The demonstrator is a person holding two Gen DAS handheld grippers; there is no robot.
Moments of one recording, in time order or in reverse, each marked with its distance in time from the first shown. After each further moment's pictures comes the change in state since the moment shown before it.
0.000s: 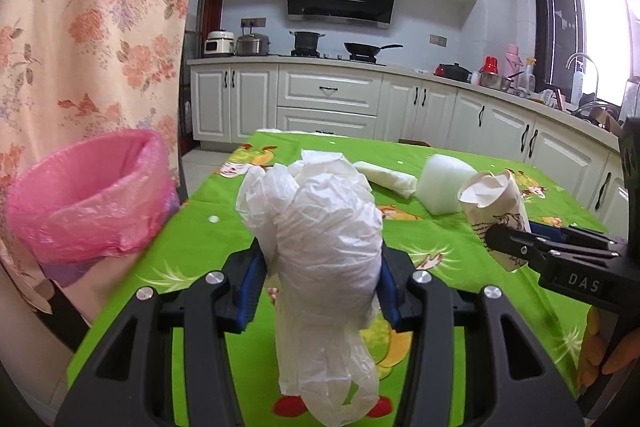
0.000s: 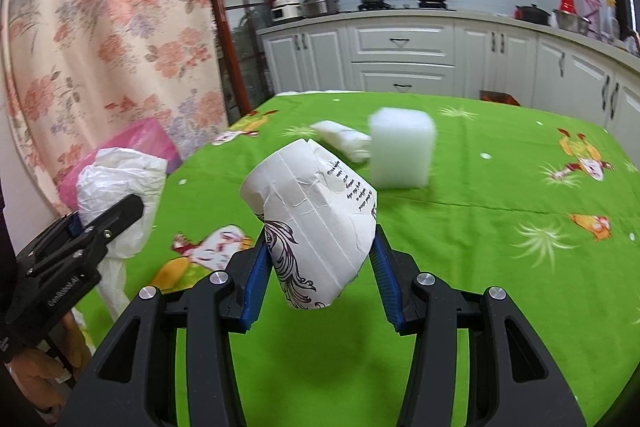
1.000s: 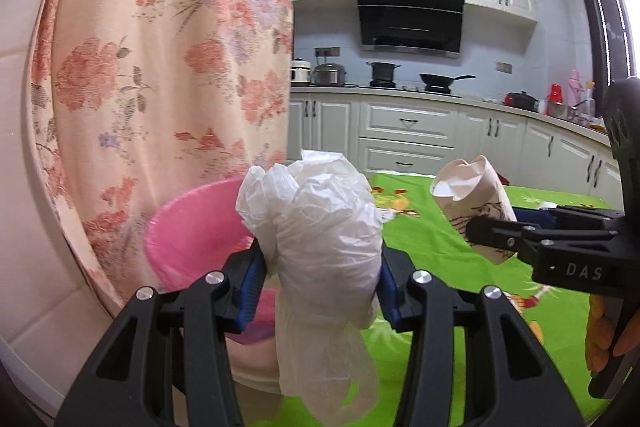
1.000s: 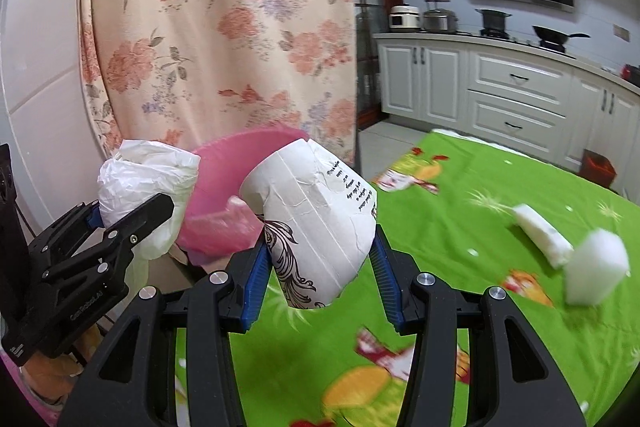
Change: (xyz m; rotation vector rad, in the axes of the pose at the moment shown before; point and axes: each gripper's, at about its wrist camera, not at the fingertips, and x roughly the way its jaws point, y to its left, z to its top) left arm -0.058 0.154 0.041 -0.035 -0.087 0.255; right arm 0.051 0.172 0.068 -0.217 -0.001 0.303
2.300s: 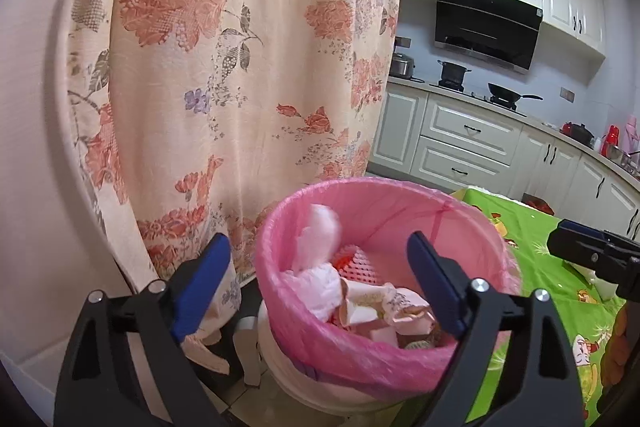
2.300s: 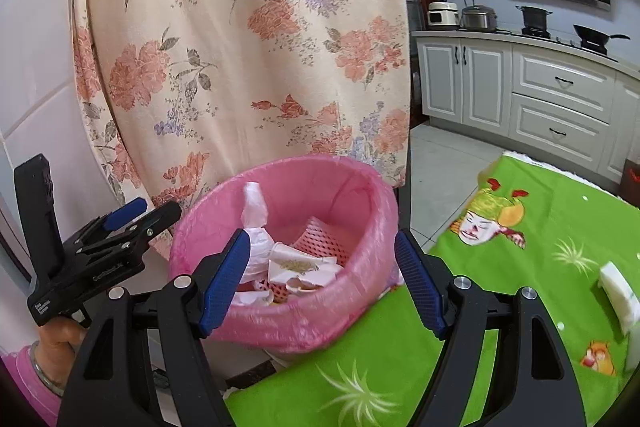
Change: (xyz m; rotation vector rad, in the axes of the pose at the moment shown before) left arm 0.058 0.130 0.013 -0.179 0.068 0.137; right arm 0.079 0.039 0.052 -0.002 0.000 0.118
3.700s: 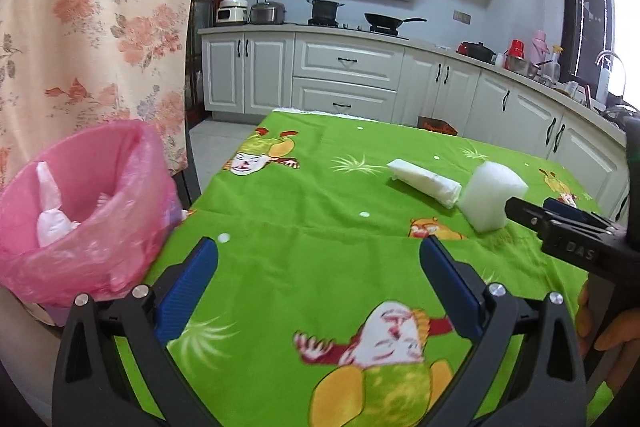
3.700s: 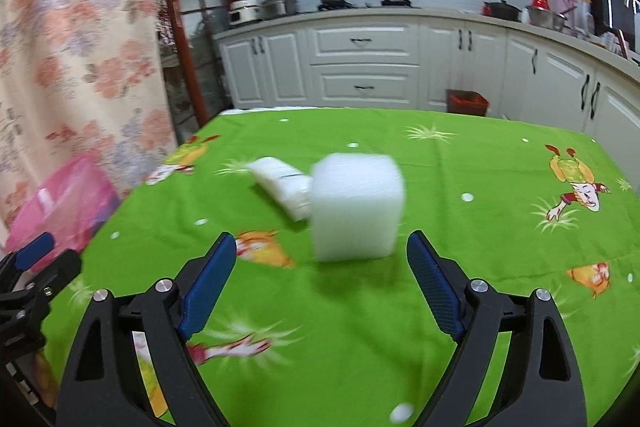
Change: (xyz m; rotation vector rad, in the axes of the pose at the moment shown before) left arm 0.007 -0.282 -0.078 0.207 0.185 -0.319; right arm -0.149 -0.228 -0.111 0.292 0.003 -0.582
